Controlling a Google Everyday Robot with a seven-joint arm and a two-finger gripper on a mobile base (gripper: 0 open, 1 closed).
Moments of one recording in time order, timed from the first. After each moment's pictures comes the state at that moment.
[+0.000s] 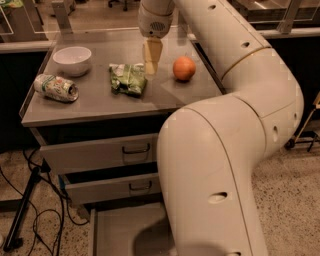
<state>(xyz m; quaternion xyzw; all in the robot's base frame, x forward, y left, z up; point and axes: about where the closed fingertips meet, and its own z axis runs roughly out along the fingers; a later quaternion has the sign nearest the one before) 0.728 0.027 0.923 -0.75 0.64 0.00 0.17</state>
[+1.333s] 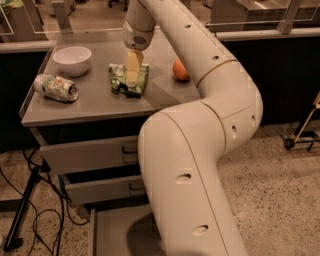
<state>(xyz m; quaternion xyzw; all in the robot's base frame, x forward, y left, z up) 0.765 0.084 0.879 -0.74 0.64 0.04 0.20</state>
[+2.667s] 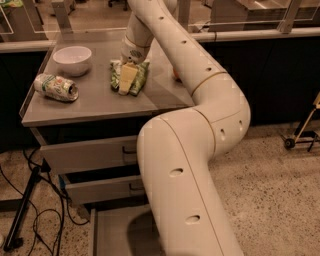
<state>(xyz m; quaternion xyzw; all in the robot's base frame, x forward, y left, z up) 0.775 0.107 0.827 -0.72 0.66 0.10 0.20</state>
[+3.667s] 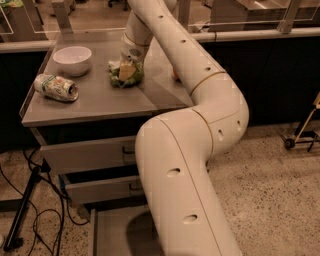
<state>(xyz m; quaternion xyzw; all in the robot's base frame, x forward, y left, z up) 0.775 0.106 0.831 -0.72 0.66 0.10 0.20</state>
